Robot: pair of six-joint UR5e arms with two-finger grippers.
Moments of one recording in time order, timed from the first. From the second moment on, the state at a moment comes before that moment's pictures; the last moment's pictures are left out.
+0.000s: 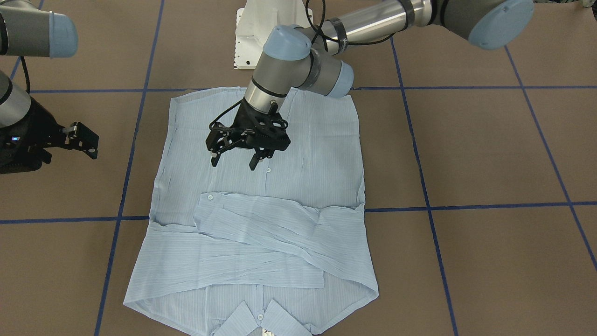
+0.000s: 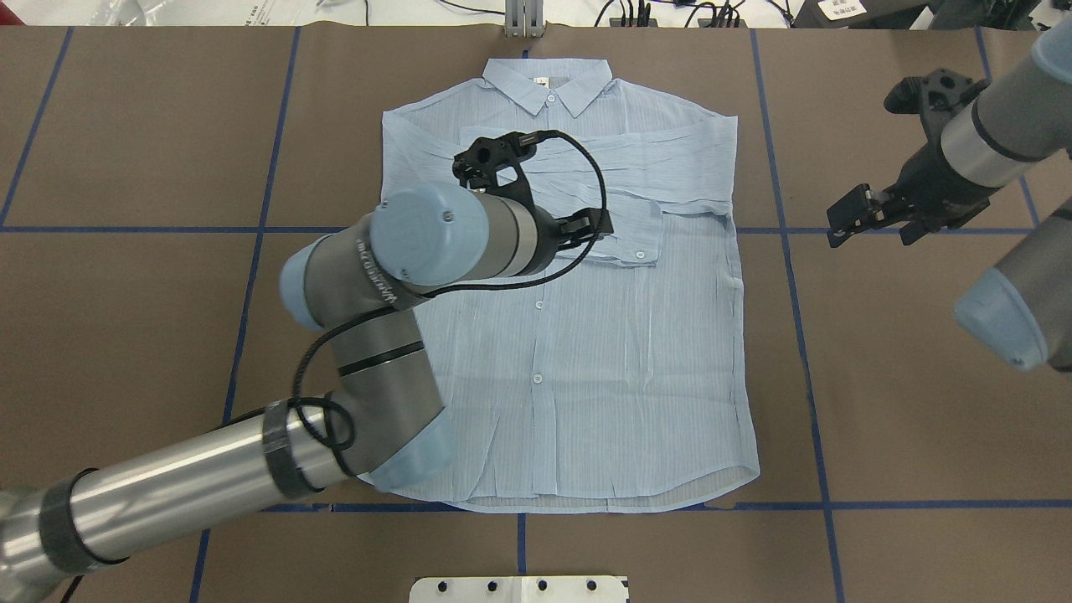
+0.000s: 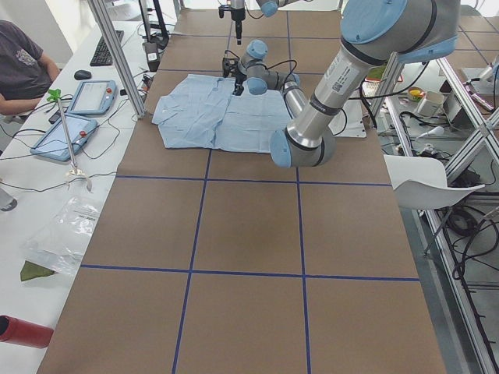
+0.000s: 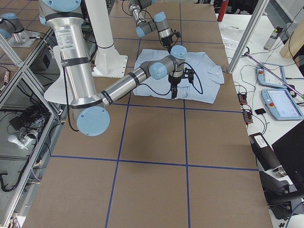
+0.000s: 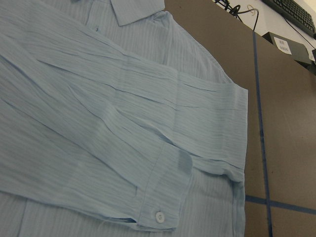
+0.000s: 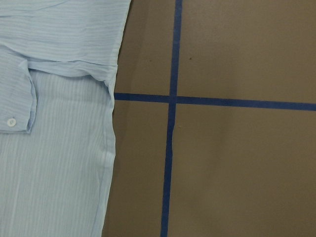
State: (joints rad) left arm -0.50 -2.33 -1.62 -2.02 -1.63 -1.48; right arm 0.96 -1.41 1.94 -1.51 2.23 0.78
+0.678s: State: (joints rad) left arm -0.51 -2.13 -1.94 -1.83 -1.66 -1.38; right arm 0.64 -1.66 2.00 -1.06 2.09 1.20
